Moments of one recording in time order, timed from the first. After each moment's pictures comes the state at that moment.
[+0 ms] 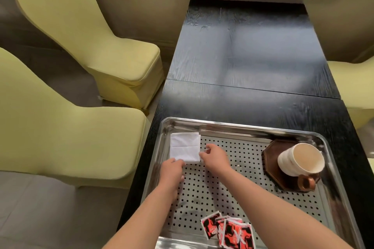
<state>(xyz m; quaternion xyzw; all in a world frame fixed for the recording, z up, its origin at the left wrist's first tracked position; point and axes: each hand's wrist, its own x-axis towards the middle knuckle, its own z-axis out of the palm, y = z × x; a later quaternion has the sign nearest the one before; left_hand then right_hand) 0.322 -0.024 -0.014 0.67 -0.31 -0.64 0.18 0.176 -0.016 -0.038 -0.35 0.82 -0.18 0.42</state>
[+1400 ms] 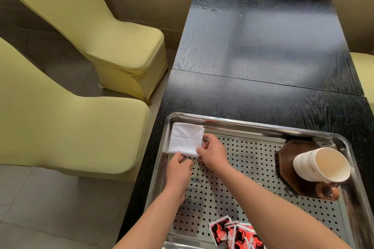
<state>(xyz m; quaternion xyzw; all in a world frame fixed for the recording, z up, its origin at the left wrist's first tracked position) 0.324 -0.034 -0.040 0.65 -0.34 -0.65 0.21 0.197 -0.050 -0.065 -0.35 0.80 -0.24 0.43</state>
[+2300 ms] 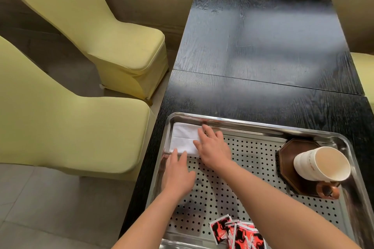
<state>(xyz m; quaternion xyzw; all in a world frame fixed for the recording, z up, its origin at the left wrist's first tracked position) 0.336 -0.033 -0.047 0.62 -0.68 -0.39 -0.05 0.189 -0.056 -0.066 -0.59 0.77 -0.02 0.25</state>
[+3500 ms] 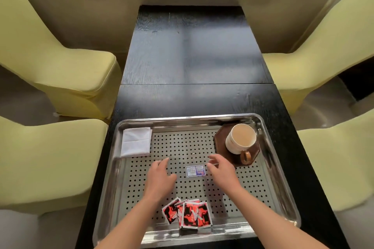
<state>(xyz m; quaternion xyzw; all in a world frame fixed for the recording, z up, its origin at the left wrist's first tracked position) 0.266 0.043 -0.015 0.57 -0.71 -0.42 -0.02 0.081 0.137 -0.016 -0.31 0.84 -0.26 0.36</state>
